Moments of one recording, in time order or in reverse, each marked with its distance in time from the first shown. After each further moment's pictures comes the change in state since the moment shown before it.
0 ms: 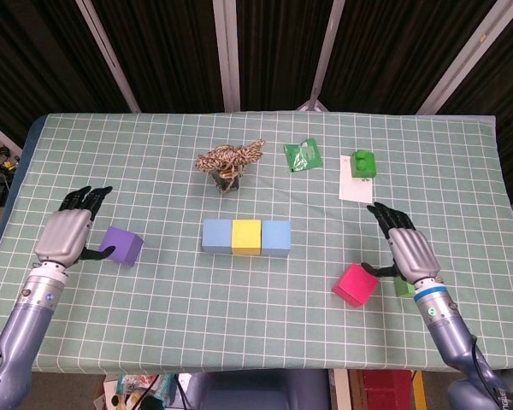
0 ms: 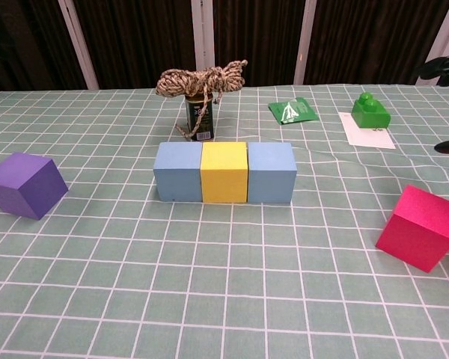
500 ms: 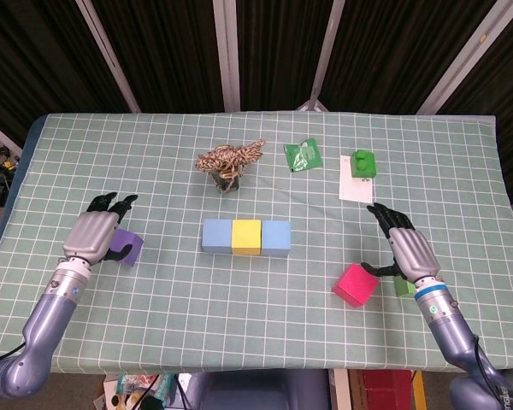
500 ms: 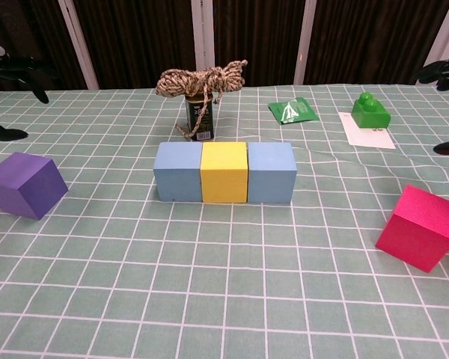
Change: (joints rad) left arm -0.121 -0.056 0.024 0.022 -0.138 -0.065 0.134; right arm -0.014 0.002 0.024 0.020 -0.008 -0.050 0.039
